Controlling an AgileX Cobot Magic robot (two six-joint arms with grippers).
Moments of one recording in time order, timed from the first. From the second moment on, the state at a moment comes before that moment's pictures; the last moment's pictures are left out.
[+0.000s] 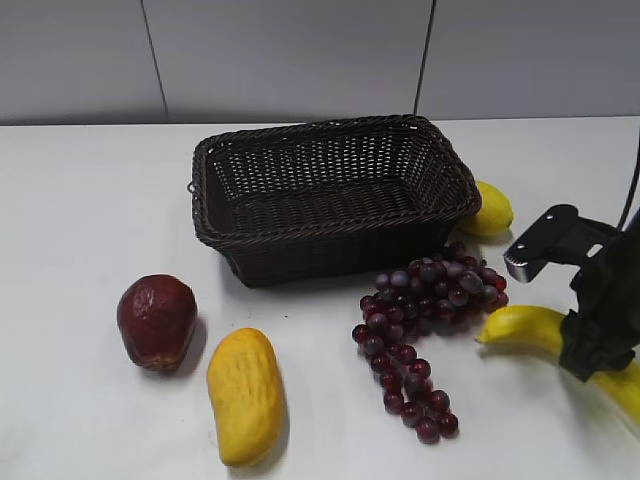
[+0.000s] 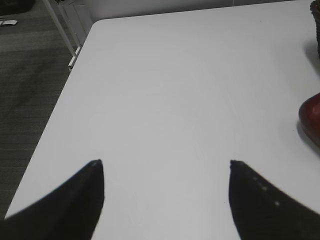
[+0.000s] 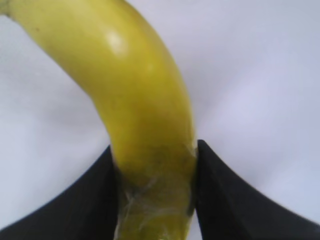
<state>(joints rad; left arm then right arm) 0.00 -0.01 -0.49 0.00 1.09 0.08 0.23 1.67 -0.74 -0.05 0.58 -0.45</state>
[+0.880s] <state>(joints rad) 0.00 -0.01 -0.49 0.00 1.09 0.08 0.25 1.70 -1.32 -0.31 0.45 -0.76</state>
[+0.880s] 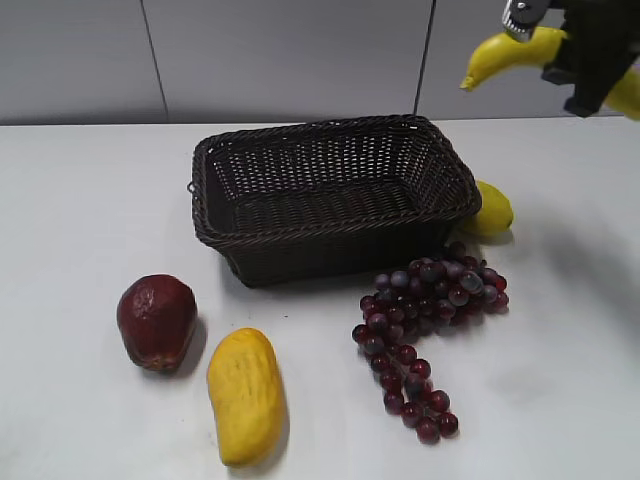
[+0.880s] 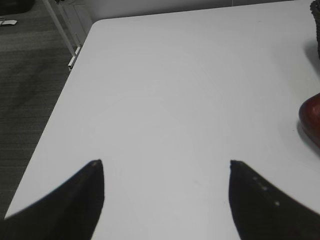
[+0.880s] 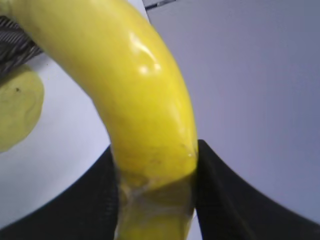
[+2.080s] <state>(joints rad) 0.00 -0.01 -0.49 0.00 1.09 0.08 0.54 2.19 -1.52 -0.17 0.19 -0.96</state>
